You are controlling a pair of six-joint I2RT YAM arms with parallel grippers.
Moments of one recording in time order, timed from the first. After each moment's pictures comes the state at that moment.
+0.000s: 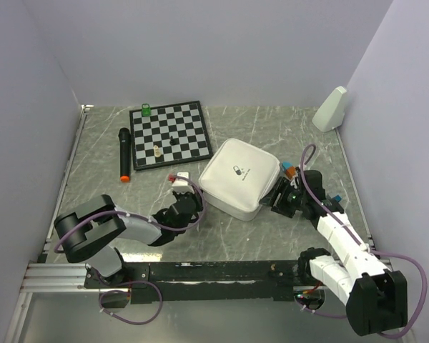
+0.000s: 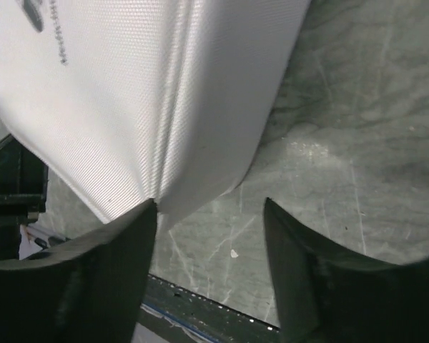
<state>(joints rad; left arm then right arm) -1.00 1.56 0.42 0.83 -0.68 -0.62 0.15 0.90 0.51 -0.45 -0.35 0.69</state>
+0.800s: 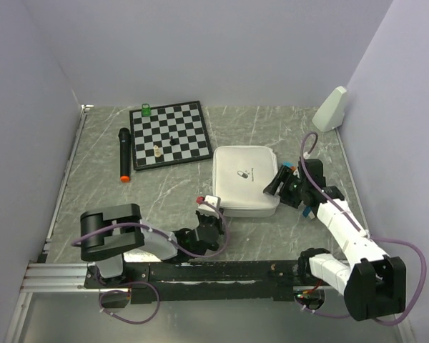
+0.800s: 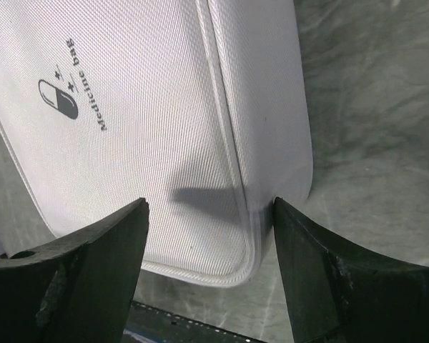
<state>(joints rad) -1.34 1.69 0.50 0.86 -0.88 -0.56 0.14 1.03 0.64 -0.48 -0.25 0.66</state>
